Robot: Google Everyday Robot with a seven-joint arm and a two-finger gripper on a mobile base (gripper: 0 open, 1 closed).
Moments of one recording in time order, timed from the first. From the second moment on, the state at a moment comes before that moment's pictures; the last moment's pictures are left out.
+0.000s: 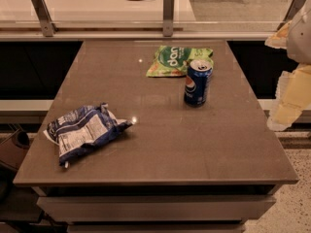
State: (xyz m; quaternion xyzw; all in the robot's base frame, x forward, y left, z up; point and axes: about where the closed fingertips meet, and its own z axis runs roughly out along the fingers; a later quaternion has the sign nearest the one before) arm 0.438 -0.214 0.986 -0.60 0.78 -0.05 0.17
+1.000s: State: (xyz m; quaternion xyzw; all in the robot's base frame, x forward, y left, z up) arm 0.448 -0.187 0.979 -0.61 0.76 -0.01 0.21
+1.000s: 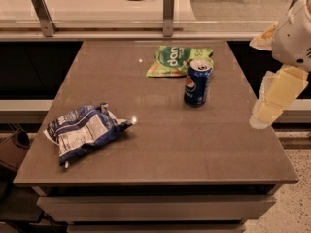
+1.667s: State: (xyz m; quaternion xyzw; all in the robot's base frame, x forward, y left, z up) arm 0.419 -0.102 0.987 -0.64 0.70 0.08 0.31
